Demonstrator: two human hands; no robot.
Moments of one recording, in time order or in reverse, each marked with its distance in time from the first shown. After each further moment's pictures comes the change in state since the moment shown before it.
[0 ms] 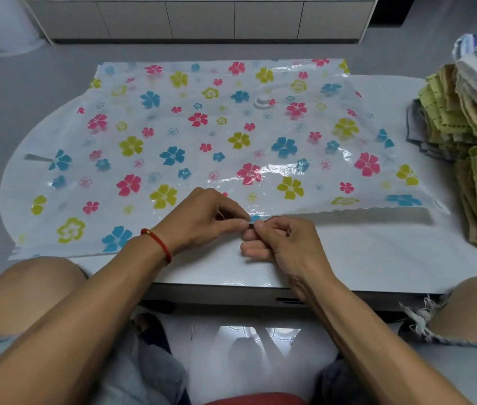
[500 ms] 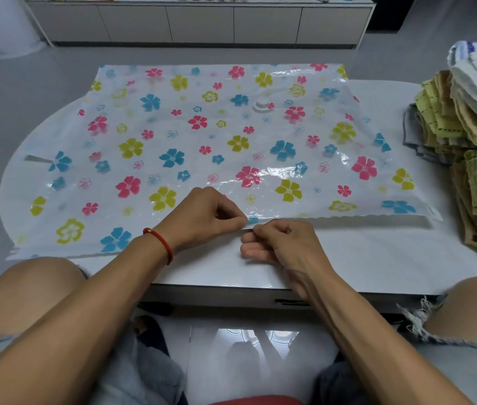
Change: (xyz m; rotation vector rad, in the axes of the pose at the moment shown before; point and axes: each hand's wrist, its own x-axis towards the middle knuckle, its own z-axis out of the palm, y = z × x) left_hand 0.002 0.004 0.001 -0.053 0.045 -0.092; right_hand 0.004 -0.006 -0.001 -0.001 0.003 0.103
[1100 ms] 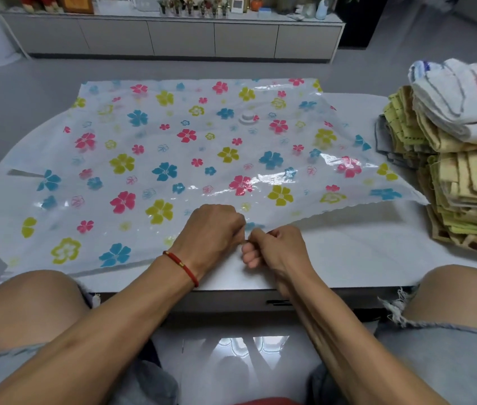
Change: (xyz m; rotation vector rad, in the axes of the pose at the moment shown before) left_hand -0.009 0.029 0.021 0.569 0.083 0.203; right_hand -0.007 0.001 0.013 -0.222 0.238 -0.001
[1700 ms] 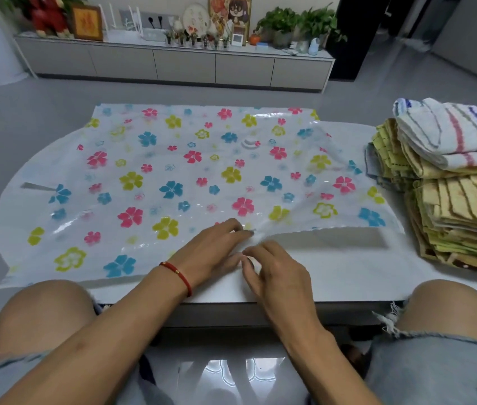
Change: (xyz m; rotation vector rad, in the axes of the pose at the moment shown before) left_hand -0.010 -0.026 0.008 -0.153 -0.137 0.099; right_hand -0.051 0.006 -0.002 -0.844 0.253 -0.941
